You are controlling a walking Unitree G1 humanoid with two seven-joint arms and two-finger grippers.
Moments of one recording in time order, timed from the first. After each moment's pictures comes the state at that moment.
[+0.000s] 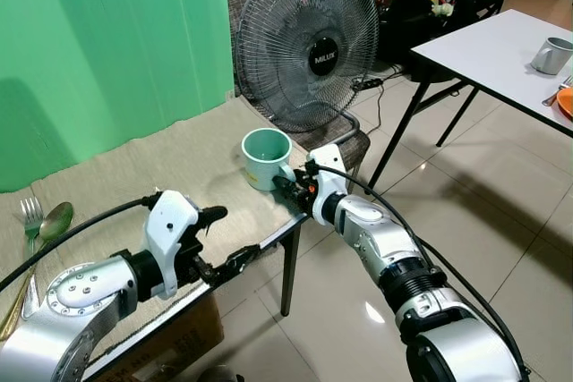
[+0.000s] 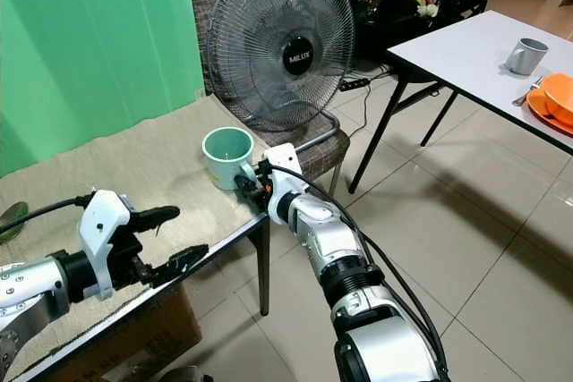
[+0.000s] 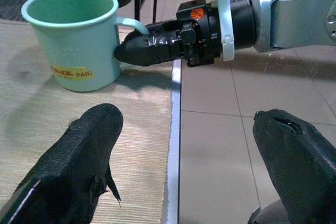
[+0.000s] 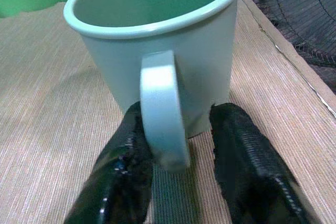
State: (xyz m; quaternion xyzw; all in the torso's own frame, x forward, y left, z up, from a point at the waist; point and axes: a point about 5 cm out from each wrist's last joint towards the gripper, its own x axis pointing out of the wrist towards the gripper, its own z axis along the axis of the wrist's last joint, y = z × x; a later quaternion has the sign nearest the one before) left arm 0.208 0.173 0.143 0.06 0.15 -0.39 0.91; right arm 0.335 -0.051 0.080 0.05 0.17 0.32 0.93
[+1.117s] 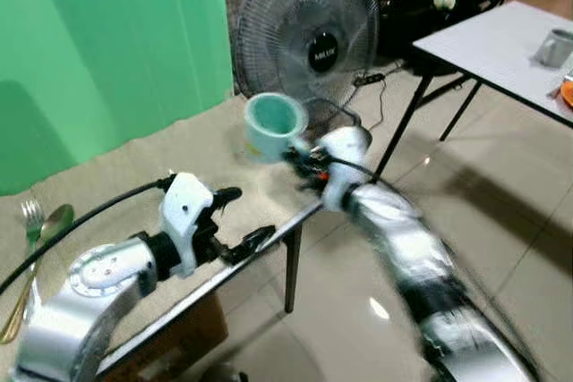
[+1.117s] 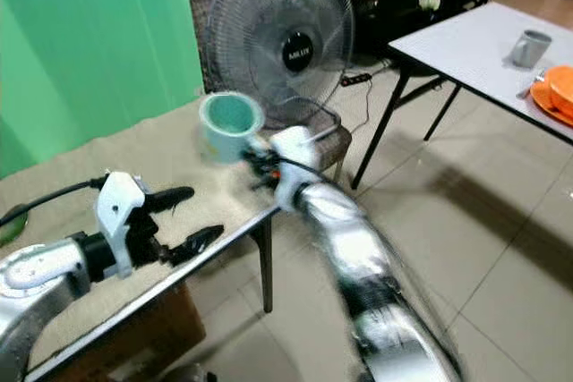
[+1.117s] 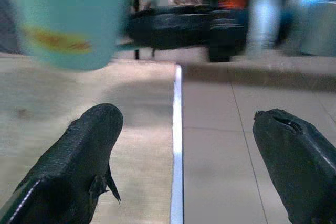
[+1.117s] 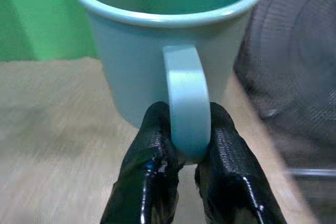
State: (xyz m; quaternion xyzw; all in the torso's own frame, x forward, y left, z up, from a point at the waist) left arm 0.223 0.153 0.151 0.05 0.10 -0.38 0.92; right arm 0.315 -0.086 0.128 0.00 0.03 0.35 0.94
